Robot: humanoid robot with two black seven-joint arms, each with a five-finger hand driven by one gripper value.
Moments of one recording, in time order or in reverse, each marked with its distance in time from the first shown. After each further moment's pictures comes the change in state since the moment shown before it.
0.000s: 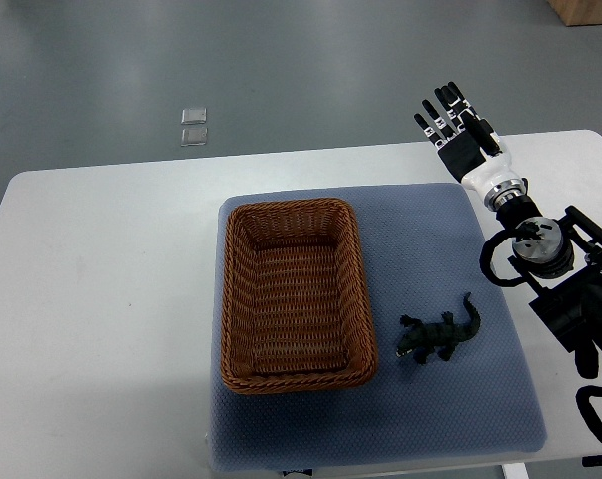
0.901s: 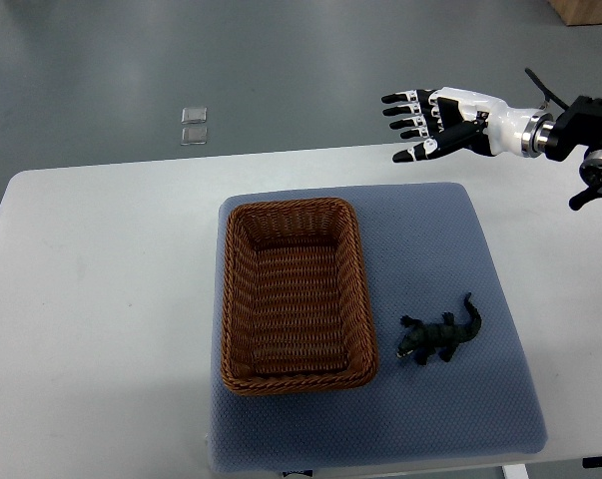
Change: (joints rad) left arm -0.002 0.000 0.005 -0.011 0.006 -0.004 -0.002; right arm 0.308 -0.448 -0.482 0.354 -0.850 0.210 -0.296
